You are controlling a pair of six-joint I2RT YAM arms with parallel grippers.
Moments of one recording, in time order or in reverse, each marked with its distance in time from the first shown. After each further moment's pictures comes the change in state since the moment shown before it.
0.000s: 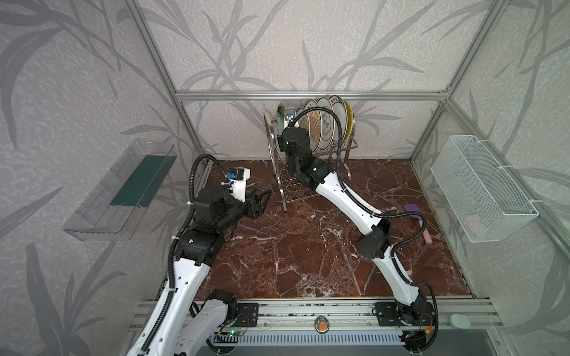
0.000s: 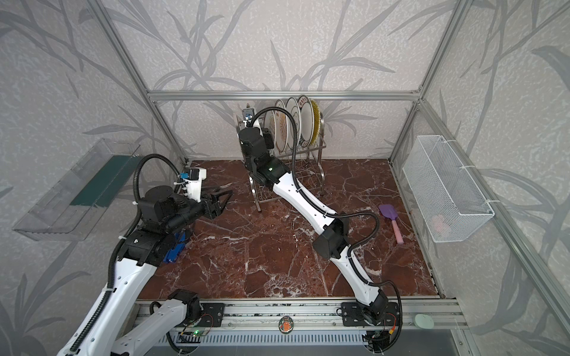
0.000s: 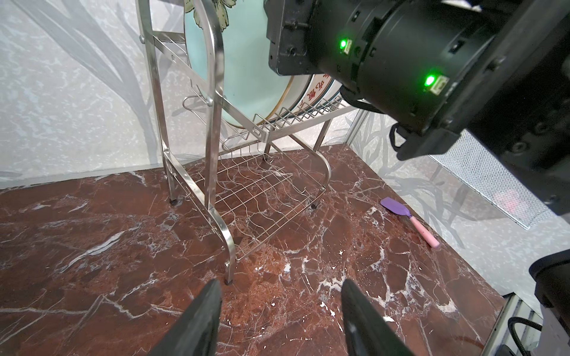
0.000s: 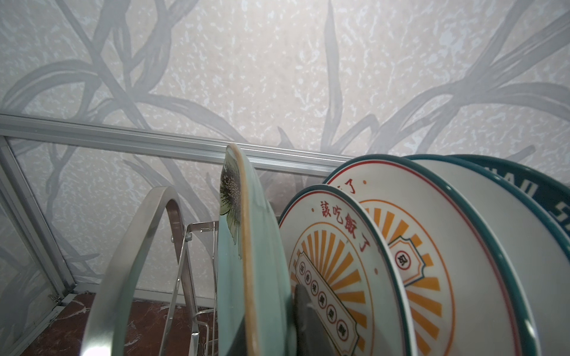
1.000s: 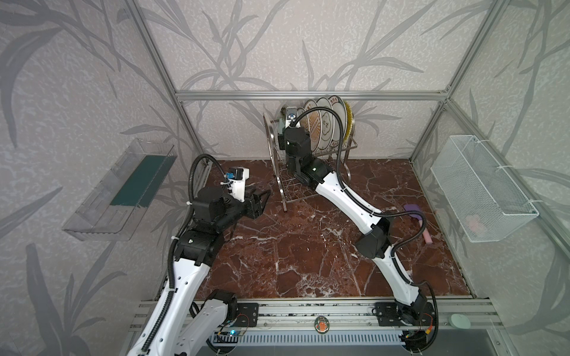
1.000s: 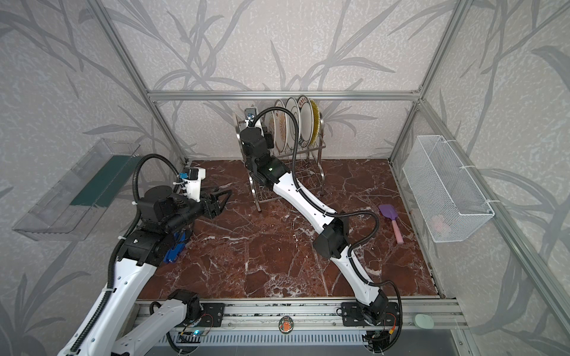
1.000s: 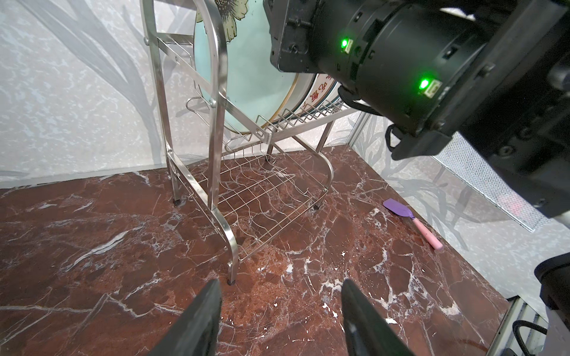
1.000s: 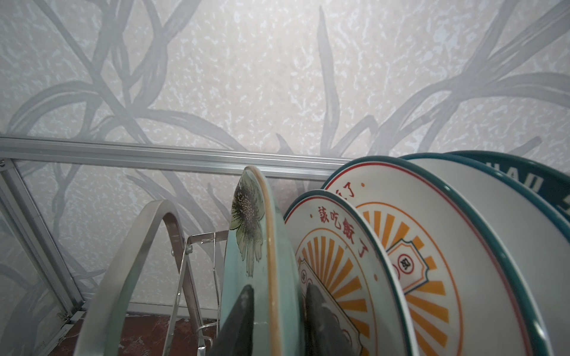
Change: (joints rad) left arm 0.010 -0.001 0.000 -0.001 -0.003 0.001; right arm -0.007 0.000 -0.028 0.061 -0.023 0.038
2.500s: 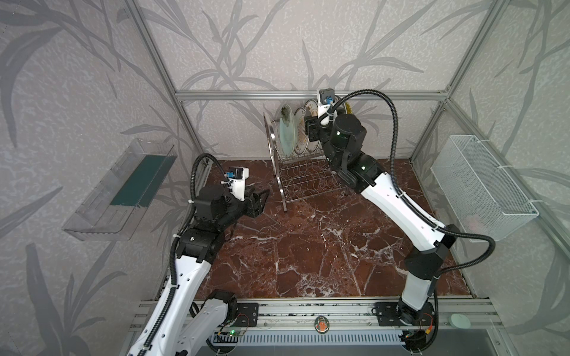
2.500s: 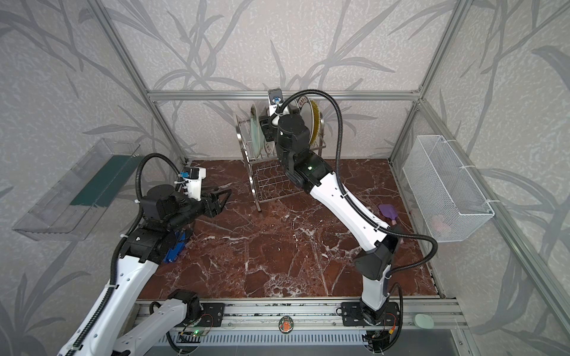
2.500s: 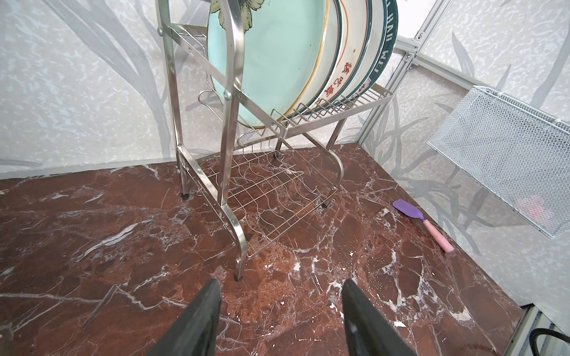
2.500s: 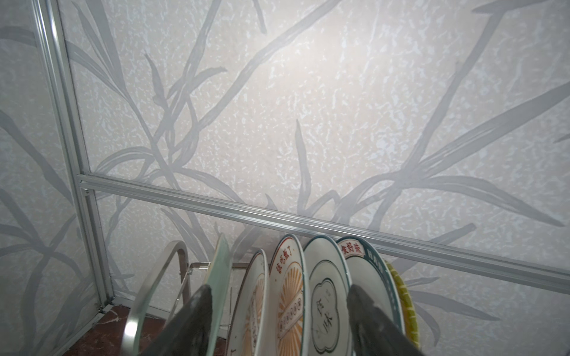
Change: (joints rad) left arm 0.008 0.022 -0.007 0.007 -0.025 -0.001; right arm -0.077 -0.575 -0.550 0.093 -0.213 -0.148
